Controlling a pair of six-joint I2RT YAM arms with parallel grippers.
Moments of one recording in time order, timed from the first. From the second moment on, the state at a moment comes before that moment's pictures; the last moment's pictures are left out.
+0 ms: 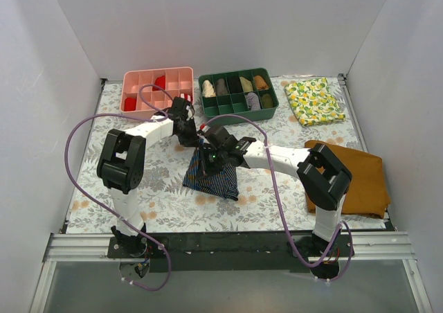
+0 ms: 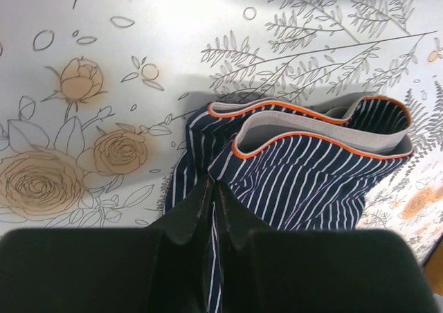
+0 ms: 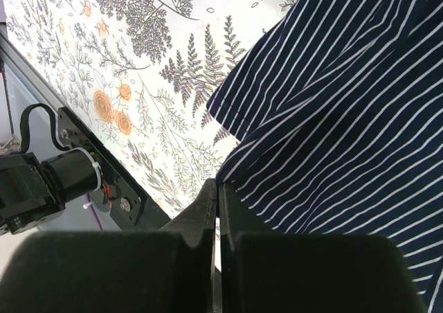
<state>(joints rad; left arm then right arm) -0.35 1.92 1.30 -0.44 0.18 -0.57 0.96 1.85 1.28 -0.26 -0.33 0.70</state>
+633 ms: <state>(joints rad) -0.32 1.97 1.35 -0.40 0.20 -0.54 0.96 1.94 1.29 -0.17 -0.30 0.74</state>
